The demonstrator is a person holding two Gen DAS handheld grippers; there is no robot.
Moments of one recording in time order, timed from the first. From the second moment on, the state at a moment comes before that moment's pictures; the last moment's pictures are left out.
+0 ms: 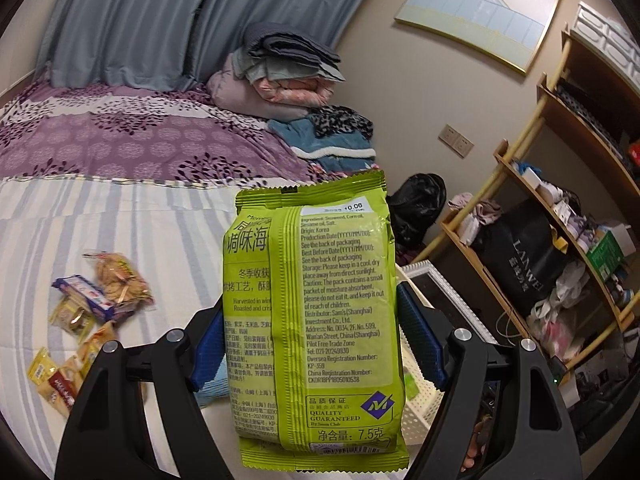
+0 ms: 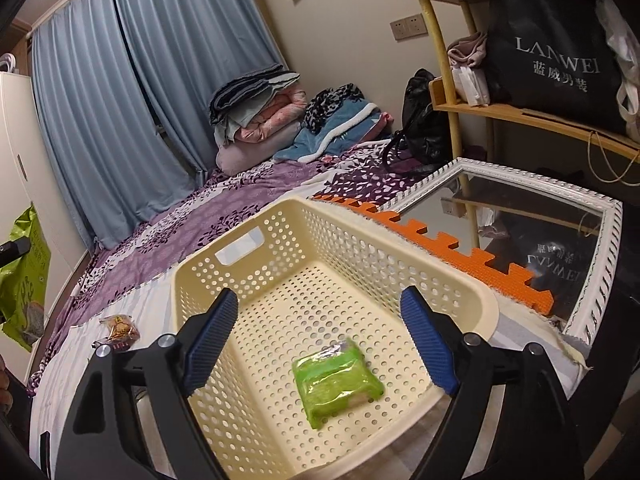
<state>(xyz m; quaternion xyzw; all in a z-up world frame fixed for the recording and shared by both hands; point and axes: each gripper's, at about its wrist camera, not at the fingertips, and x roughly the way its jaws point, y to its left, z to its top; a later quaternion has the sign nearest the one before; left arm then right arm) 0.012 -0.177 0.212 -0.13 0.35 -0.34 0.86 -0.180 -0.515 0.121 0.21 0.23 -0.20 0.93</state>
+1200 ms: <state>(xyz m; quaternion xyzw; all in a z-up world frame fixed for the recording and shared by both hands) 0.005 -0.354 0.185 -0.07 0.38 -0.42 0.82 -0.206 -0.529 0.125 0.22 0.20 -0.24 0.92</state>
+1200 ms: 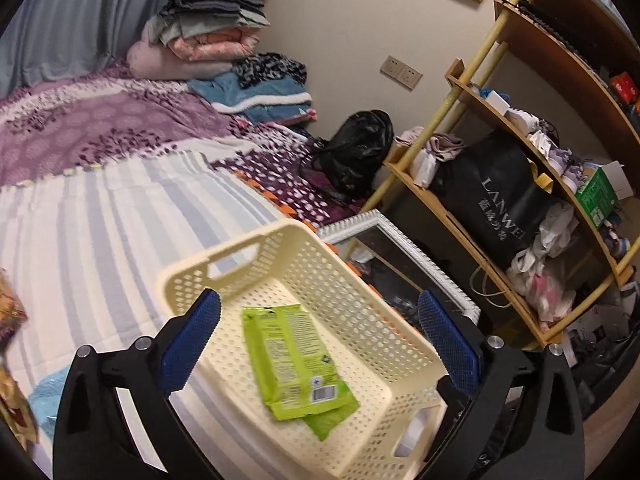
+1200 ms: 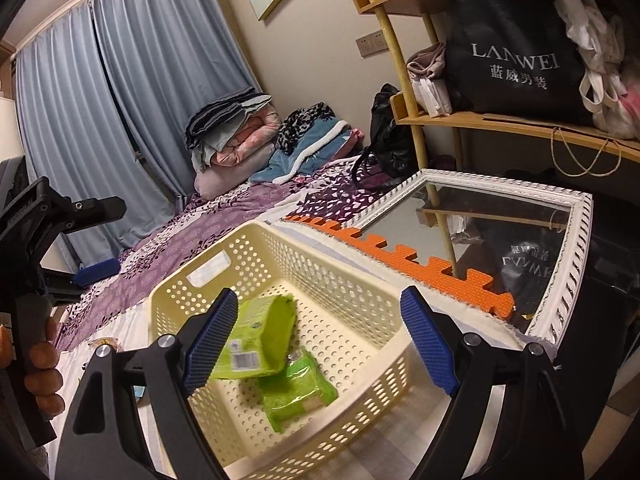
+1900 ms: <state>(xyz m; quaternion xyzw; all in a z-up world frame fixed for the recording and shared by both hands) -0.023 -0.249 0.253 -0.05 0.25 -0.37 0.89 -0.194 -0.479 0.161 0.18 0.17 -0.21 0.95</state>
